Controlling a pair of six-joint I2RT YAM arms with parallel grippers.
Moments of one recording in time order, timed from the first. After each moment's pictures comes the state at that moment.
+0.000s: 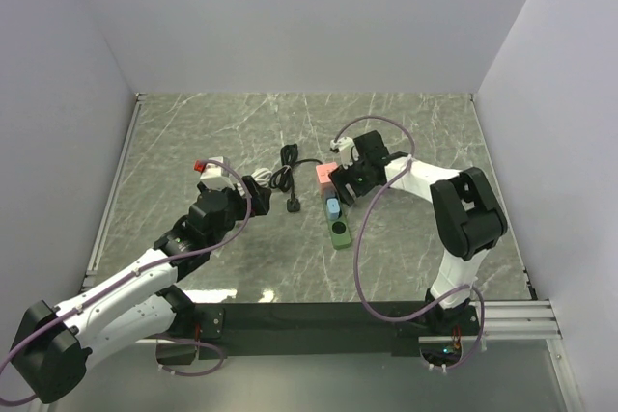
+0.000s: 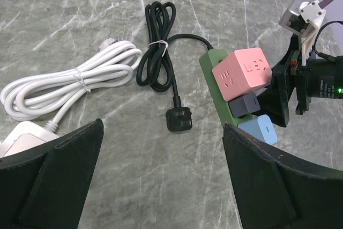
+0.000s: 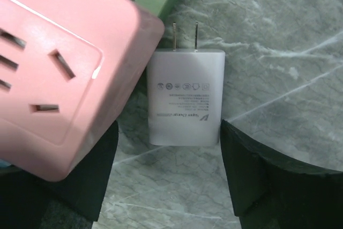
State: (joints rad) left arm -0.68 0.86 0.46 0.09 -0.36 -0.59; right arm 0.41 1.80 1.07 -0.29 -0.19 -0.25
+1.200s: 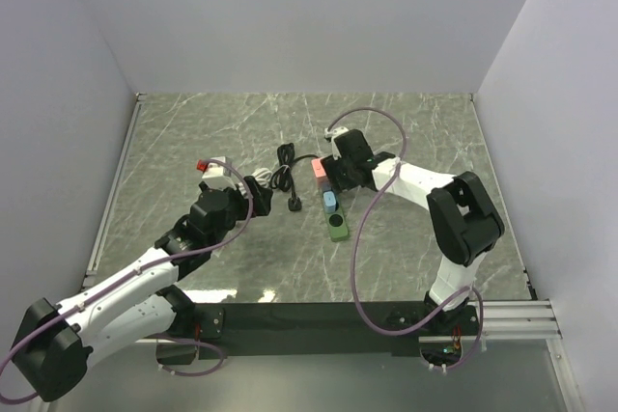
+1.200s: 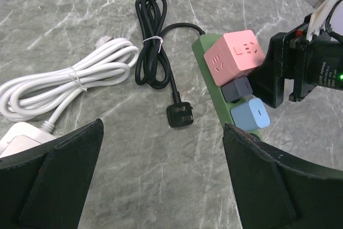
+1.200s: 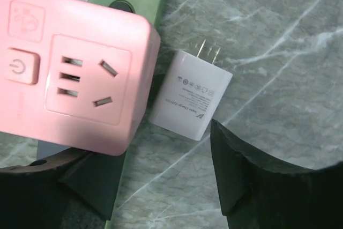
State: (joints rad) left arm -0.68 0.88 0.46 0.10 -0.34 -0.58; right arm 0.54 1.78 1.13 -0.26 0.09 0.02
